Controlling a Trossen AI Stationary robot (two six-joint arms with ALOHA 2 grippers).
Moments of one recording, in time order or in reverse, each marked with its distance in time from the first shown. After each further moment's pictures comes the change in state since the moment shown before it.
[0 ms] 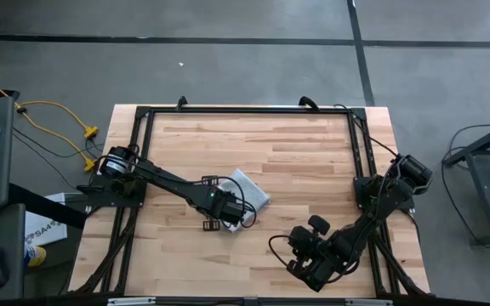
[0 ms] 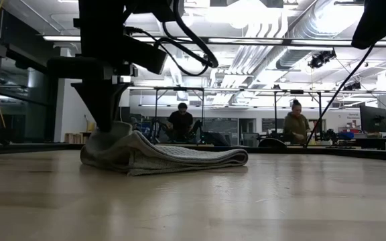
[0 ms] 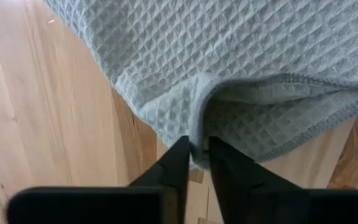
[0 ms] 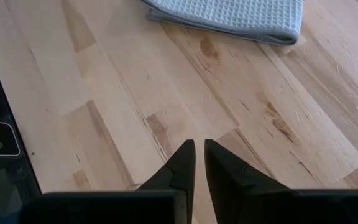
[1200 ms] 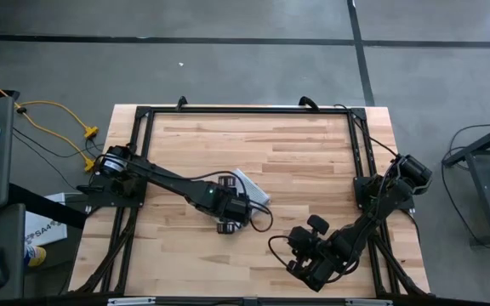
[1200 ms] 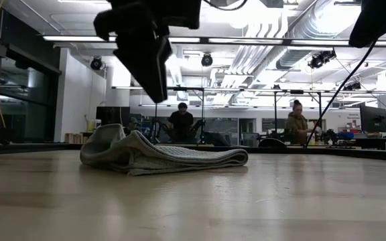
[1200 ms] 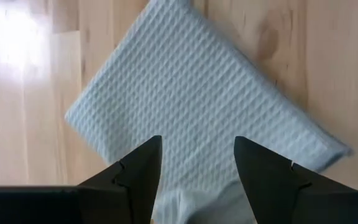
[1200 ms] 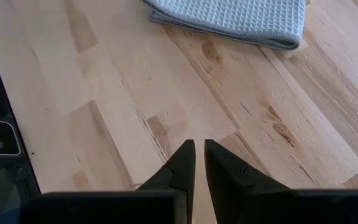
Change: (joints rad) left arm 0.001 -0.018 0.121 0.184 -0.035 0.153; right arm -0.002 0.000 0.000 0.010 0.005 -0.023
